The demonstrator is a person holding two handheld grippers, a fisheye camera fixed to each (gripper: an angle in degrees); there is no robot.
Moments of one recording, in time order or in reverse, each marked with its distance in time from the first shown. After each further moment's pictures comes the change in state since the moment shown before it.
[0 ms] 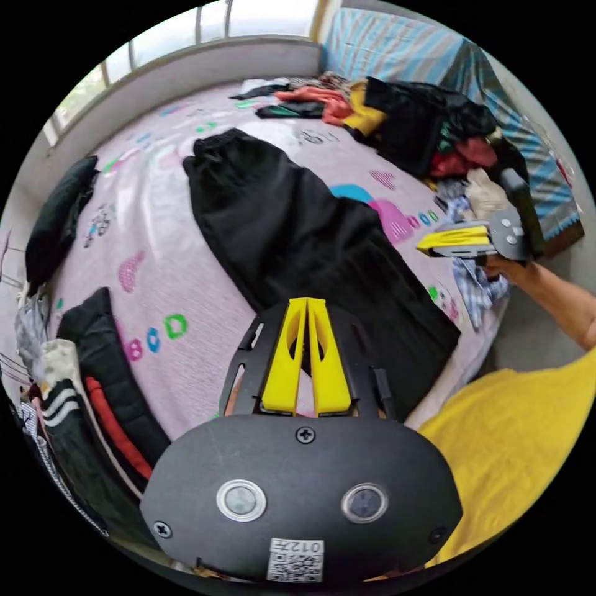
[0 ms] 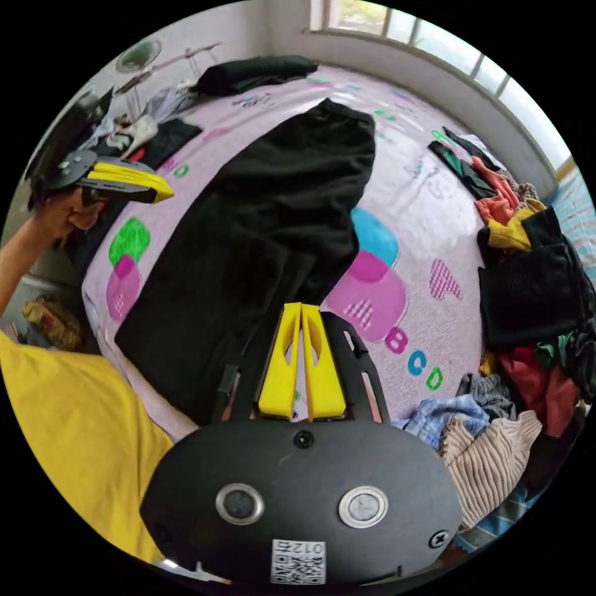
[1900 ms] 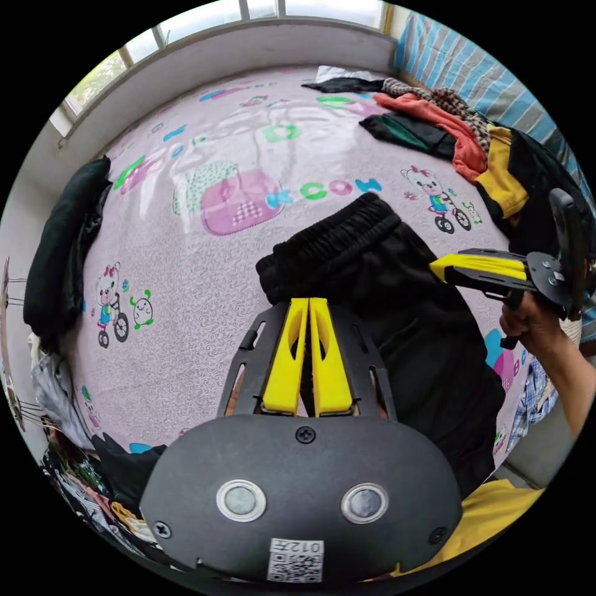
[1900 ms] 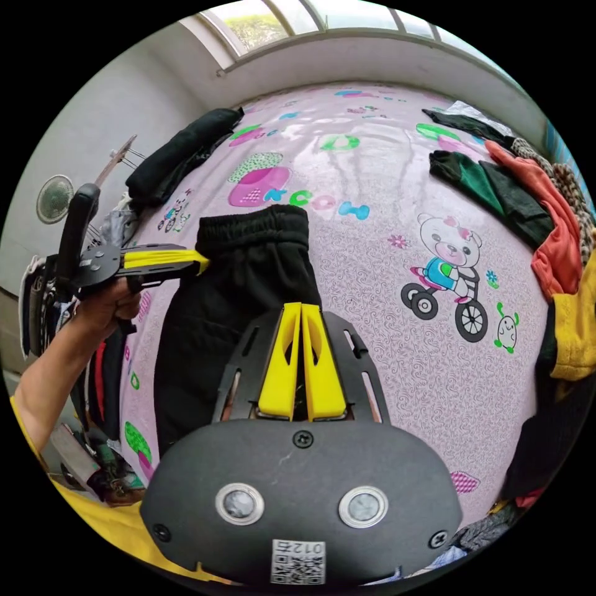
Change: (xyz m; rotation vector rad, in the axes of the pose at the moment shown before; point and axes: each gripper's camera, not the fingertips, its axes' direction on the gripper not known) left arm -0.206 -0.226 0.101 -0.065 -0.139 -0.124; right arm 0.254 -0.200 0.079 0.144 -0.230 0.275
